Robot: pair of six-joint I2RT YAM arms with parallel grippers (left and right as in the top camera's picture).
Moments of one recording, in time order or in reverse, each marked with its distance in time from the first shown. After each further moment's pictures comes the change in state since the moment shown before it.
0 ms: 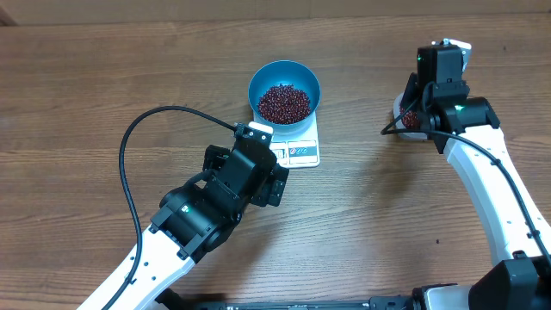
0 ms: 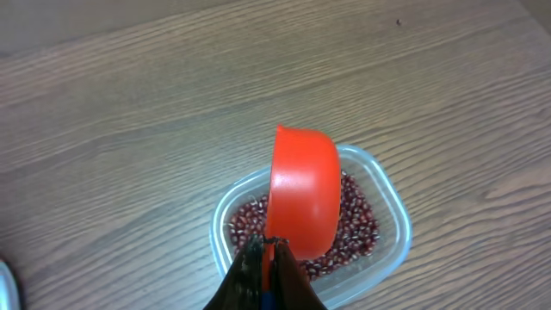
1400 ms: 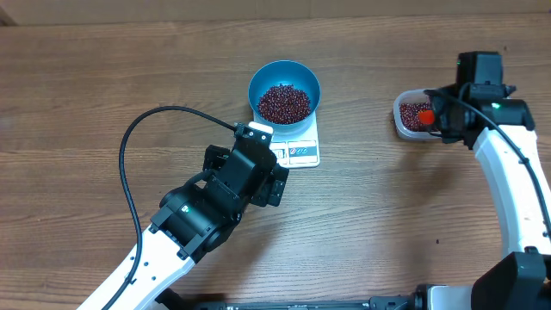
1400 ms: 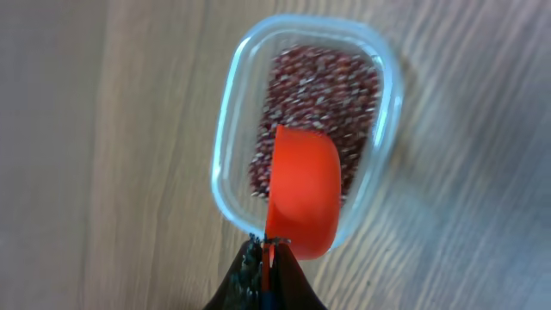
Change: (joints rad) left arm 0.000 0.000 0.000 0.000 0.000 0.000; right arm -0.195 0.000 0.000 -0.176 -0.280 0.896
